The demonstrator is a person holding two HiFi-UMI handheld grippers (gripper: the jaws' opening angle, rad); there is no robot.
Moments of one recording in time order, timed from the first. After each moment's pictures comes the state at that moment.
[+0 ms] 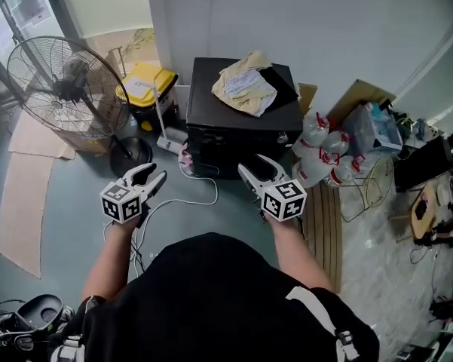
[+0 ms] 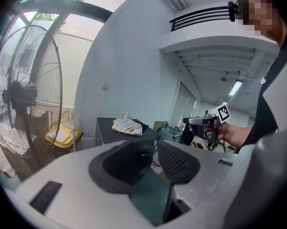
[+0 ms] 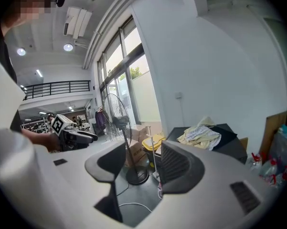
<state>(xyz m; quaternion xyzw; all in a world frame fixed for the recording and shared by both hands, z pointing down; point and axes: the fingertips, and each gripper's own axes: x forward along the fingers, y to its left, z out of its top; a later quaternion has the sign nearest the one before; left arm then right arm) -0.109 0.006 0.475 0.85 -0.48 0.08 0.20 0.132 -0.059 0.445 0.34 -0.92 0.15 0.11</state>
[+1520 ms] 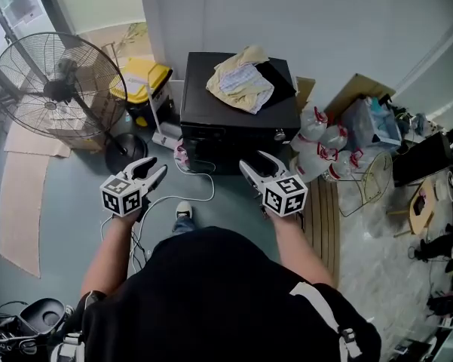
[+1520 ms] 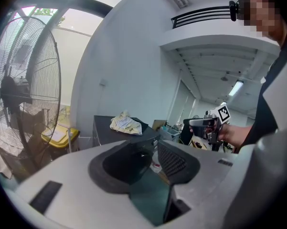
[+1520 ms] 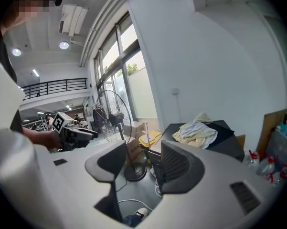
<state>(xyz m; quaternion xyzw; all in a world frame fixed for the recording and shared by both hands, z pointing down) -0.096 -0.033 0.486 0.86 -0.46 0.09 0.21 0.149 -0.091 0.462 0.35 -0.92 0.16 0.13</state>
